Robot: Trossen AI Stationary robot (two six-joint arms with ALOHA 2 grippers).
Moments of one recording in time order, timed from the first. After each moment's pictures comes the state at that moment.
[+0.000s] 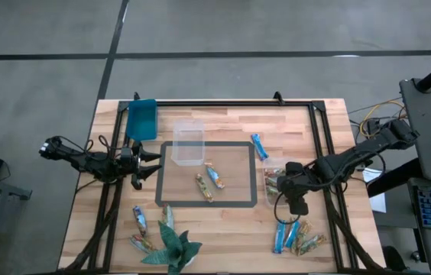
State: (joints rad) left arm -0.37 0.02 0.01 0.06 -0.54 -0.26; right arm 0.42 1.19 0.84 -0.93 0.03 0.49
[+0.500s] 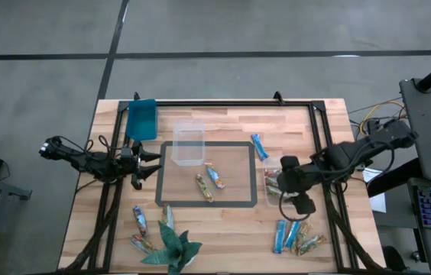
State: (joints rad) left arm -0.37 0.02 0.01 0.06 -0.54 -0.26; right arm 0.42 1.23 1.22 -1.12 -0.02 0.28
